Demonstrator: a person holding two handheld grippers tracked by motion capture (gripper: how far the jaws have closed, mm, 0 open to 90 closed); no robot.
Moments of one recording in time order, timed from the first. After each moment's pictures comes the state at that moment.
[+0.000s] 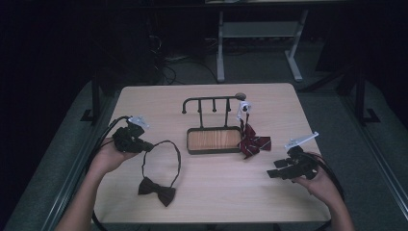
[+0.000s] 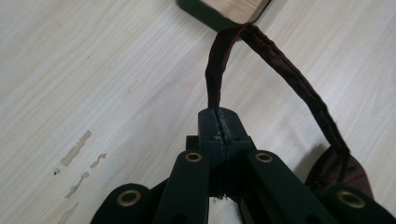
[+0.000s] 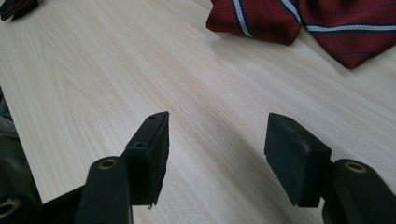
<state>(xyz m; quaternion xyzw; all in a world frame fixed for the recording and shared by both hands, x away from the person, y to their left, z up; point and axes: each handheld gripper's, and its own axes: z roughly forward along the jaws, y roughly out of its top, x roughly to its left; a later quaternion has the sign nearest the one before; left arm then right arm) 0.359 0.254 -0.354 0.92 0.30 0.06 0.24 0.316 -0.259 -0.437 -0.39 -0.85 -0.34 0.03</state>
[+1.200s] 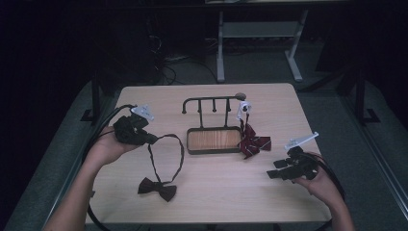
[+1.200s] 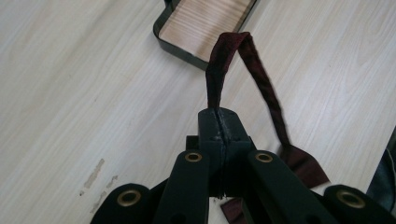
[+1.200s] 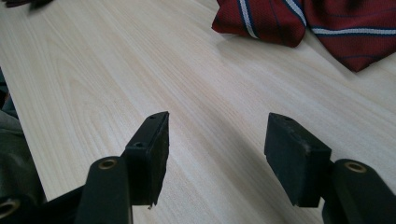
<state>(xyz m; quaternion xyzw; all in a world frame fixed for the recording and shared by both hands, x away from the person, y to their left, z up) 0.352 0.228 -0.301 0.93 0.25 0.08 0.24 0.314 -0.259 -0.435 -0.39 -0.86 -0.34 0.03</state>
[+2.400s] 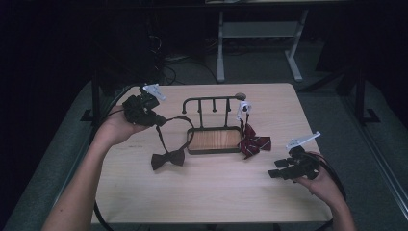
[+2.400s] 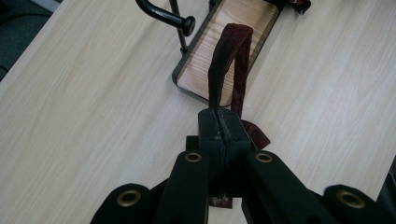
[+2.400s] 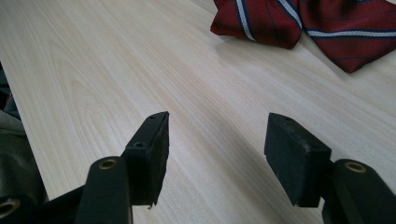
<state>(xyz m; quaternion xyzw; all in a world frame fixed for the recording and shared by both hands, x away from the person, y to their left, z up) 0.376 0.194 -0.257 0.94 0.24 0.11 0.23 0.314 -0.262 -0.432 -0.39 -0.85 -0.35 0.03</state>
